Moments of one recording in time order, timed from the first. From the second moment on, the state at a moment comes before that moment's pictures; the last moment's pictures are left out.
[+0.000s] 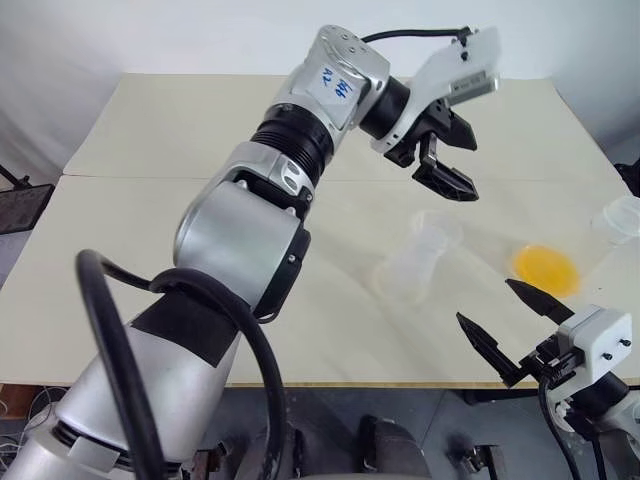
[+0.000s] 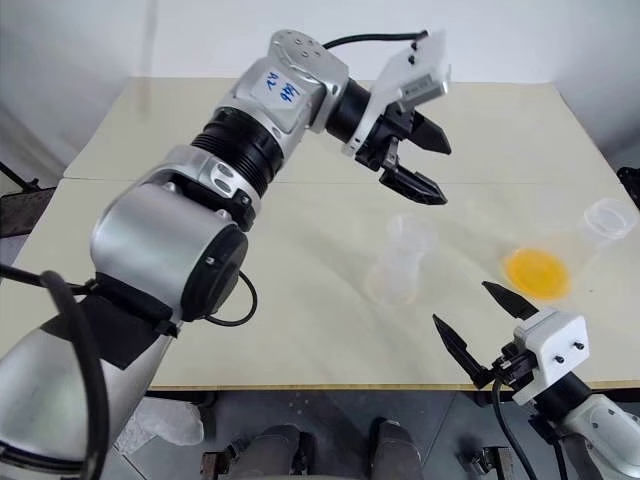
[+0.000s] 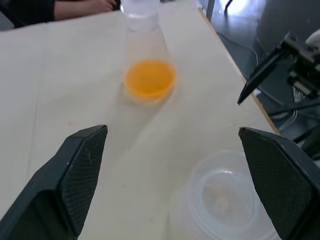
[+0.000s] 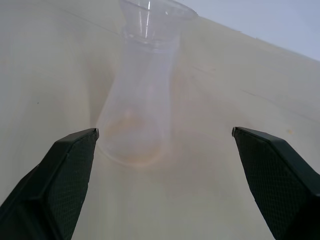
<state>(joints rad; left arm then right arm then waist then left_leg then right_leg) -1.85 0.03 -0.07 1.35 0.10 0.16 -1.32 0.48 -0.50 -0.46 -0.76 0.48 0.23 0.62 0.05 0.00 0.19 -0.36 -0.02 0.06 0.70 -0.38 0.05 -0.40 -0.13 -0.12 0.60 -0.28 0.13</state>
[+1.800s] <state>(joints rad) -0.60 0.31 -0.02 0.15 -0.40 0.15 -1.26 0.35 -0.54 -0.79 -0.58 0.55 0.42 0.25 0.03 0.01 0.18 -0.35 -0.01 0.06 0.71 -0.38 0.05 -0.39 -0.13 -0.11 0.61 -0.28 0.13</state>
